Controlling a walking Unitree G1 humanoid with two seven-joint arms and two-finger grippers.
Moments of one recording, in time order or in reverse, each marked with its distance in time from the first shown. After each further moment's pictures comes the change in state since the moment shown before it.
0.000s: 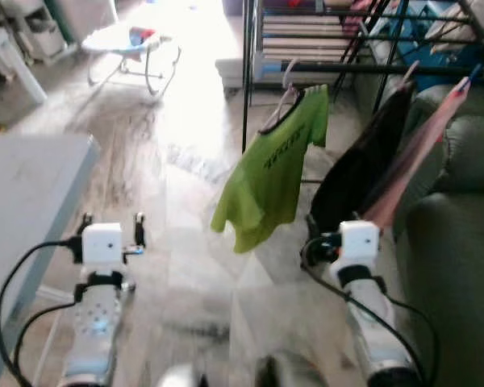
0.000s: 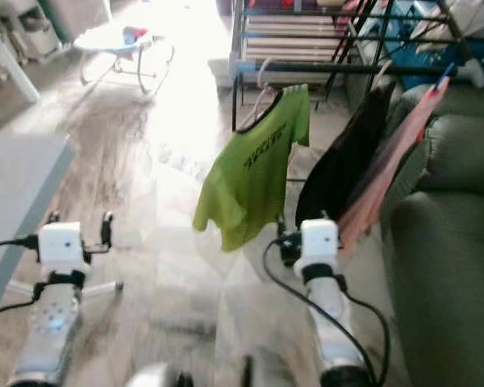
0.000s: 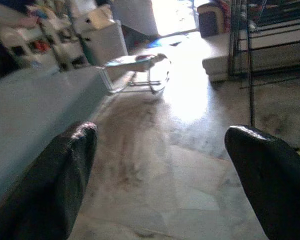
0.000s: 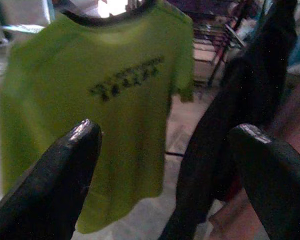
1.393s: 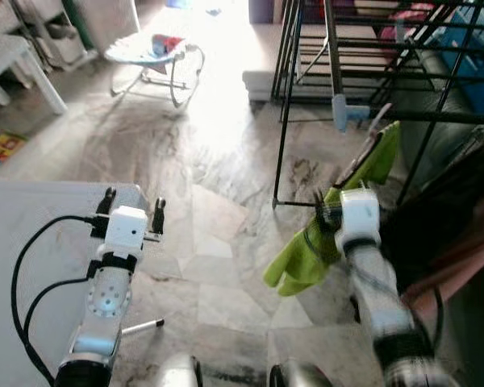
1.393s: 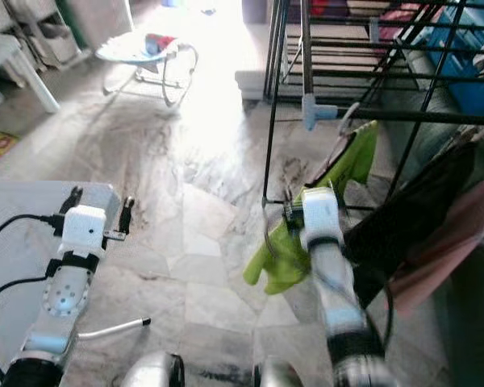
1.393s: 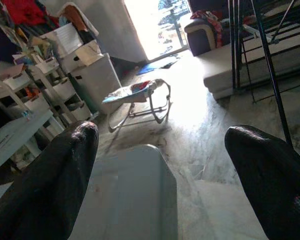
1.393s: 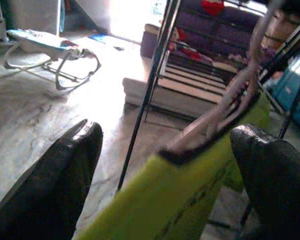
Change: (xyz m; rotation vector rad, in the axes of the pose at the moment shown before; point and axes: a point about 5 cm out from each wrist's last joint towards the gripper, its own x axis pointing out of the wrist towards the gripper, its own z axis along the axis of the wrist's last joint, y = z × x) left arm 0.021 -0.006 0.020 0.163 -0.133 -0.125; right arm 0.049 -0.003 0.036 -0.171 -0.091 0.000
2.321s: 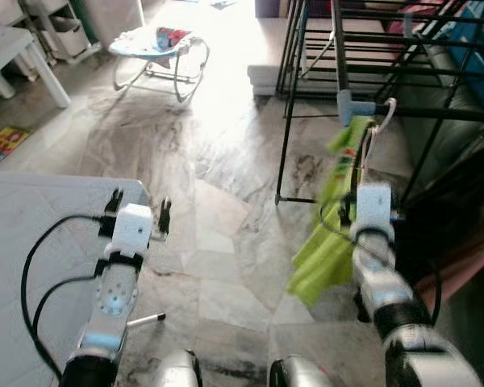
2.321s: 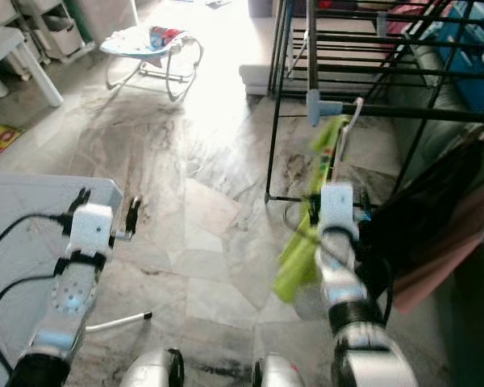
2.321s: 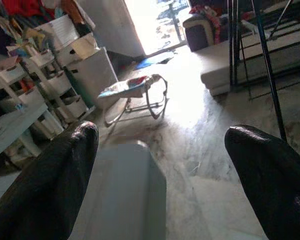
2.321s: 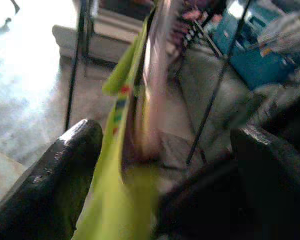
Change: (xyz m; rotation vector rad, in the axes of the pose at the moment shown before) left arm 0.010 -0.006 0.003 -0.021 -0.005 -0.006; right arm 0.021 -0.026 -0.014 -0.027 0.196 -0.276
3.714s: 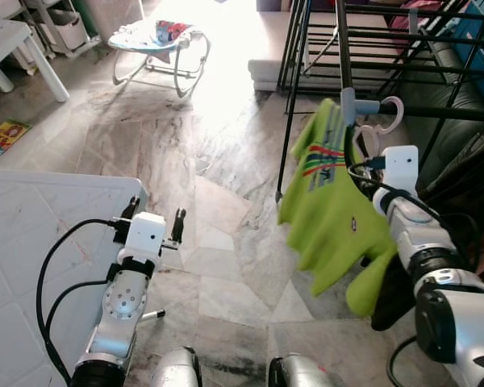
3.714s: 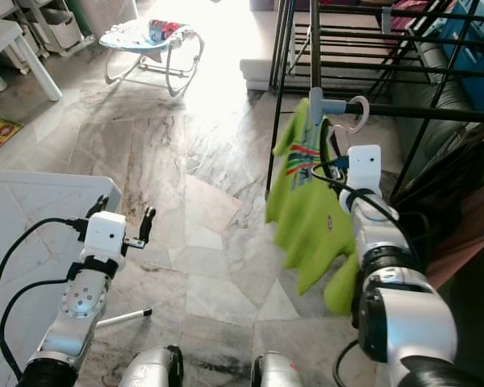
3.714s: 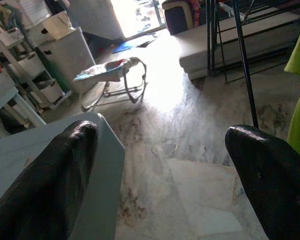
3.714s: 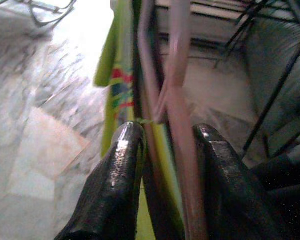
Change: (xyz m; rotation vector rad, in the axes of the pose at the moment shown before) left arm -0.011 -0.019 -0.009 -0.036 0.057 -0.090; right arm 0.042 -0.043 0.020 0.115 0.169 0.281
